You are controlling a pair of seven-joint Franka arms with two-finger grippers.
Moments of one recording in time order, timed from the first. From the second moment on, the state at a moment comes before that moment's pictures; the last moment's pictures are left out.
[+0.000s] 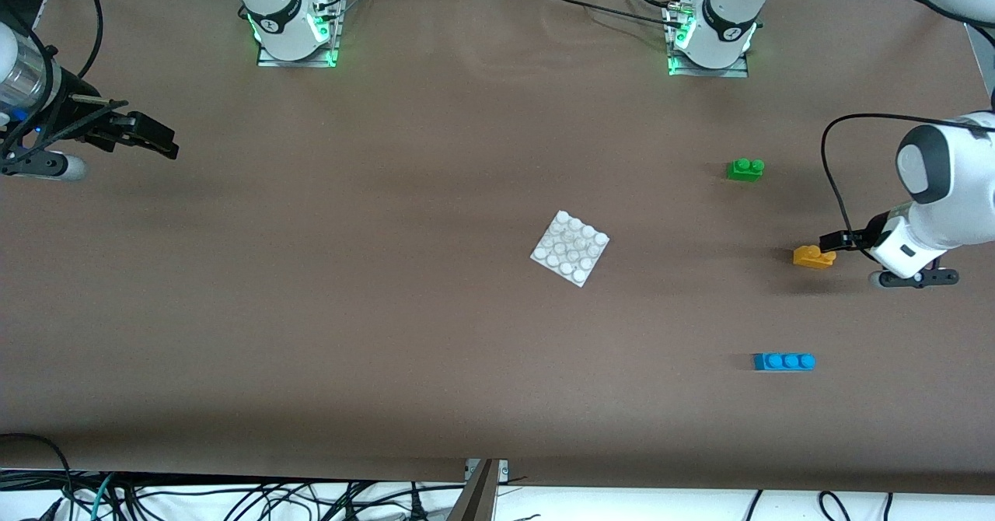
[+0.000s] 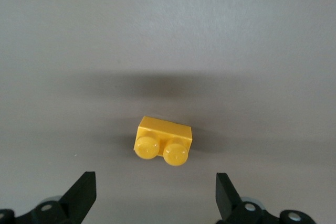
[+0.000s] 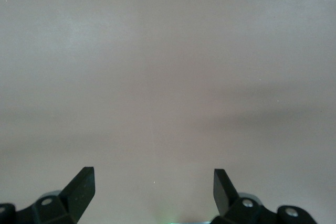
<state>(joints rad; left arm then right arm) 0.15 0.40 0.10 -1.93 0.04 2.19 0.18 0.02 0.01 0.03 -1.66 0.02 1.57 0.16</state>
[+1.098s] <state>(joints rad) 0.16 0.54 0.10 -1.95 0.04 2.32 0.41 0.02 0.01 0.03 -1.66 0.02 1.57 0.16</state>
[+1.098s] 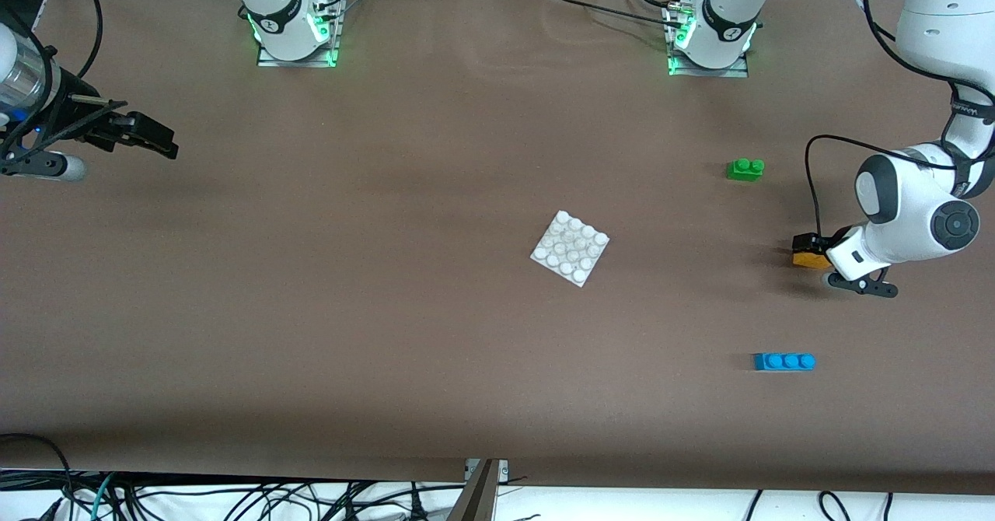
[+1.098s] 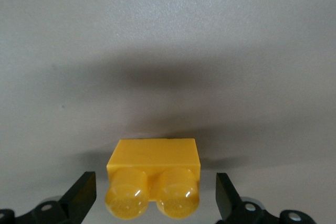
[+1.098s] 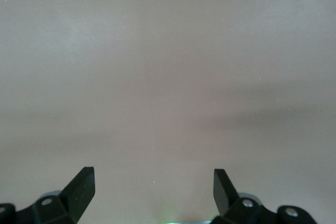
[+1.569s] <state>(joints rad) 0.16 0.54 0.10 -1.95 0.04 2.32 0.41 0.02 0.01 0.01 -1.66 0.02 1.57 0.16</state>
